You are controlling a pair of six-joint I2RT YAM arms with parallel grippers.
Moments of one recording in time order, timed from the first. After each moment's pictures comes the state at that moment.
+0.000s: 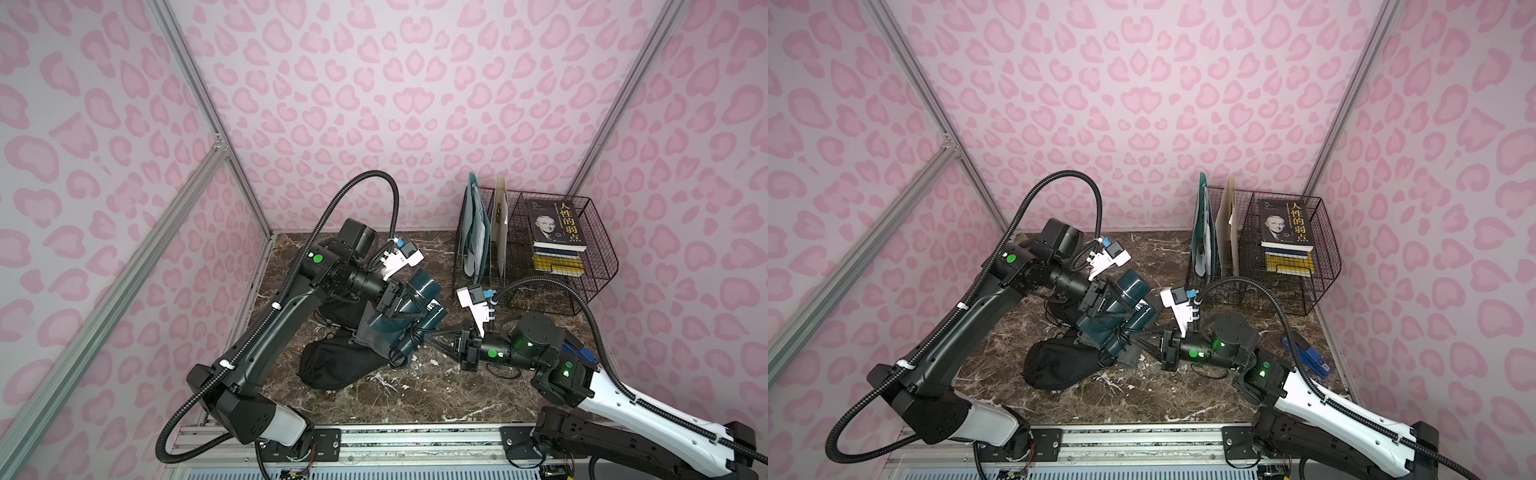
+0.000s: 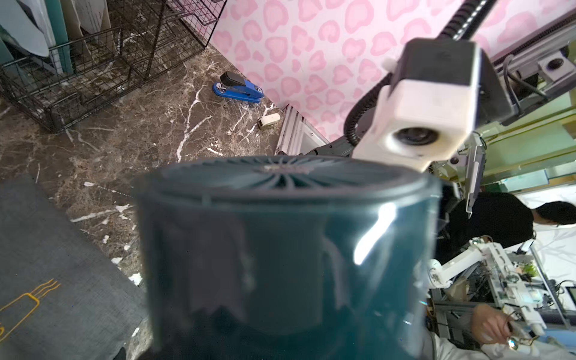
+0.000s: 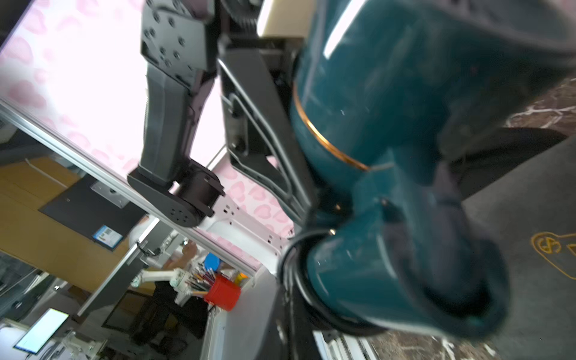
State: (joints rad) left arm -0.58 1.49 1.69 -1.19 0.97 0.07; right arm 0.98 0.83 0.75 0.10 -0.38 0.79
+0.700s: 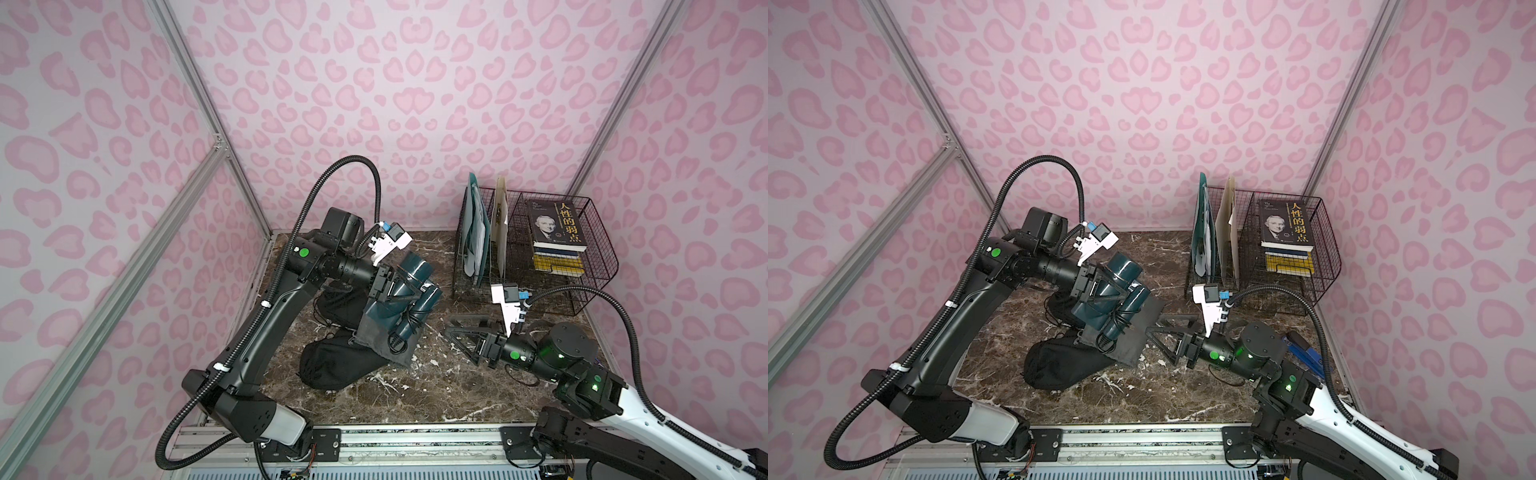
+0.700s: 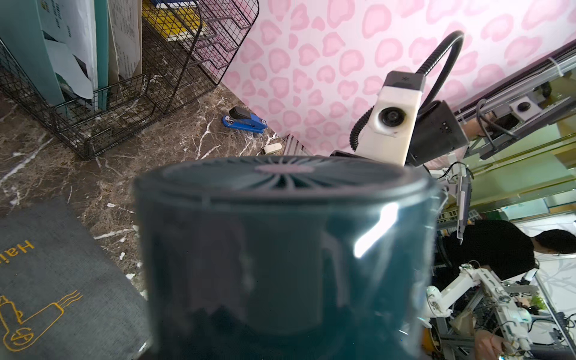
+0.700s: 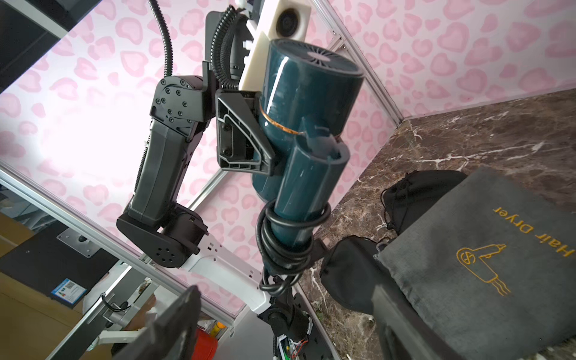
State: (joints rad) left arm -0.49 1.49 1.76 -1.15 1.03 0.01; right arm 0.94 0.66 0.71 -0.02 -0.22 0.81
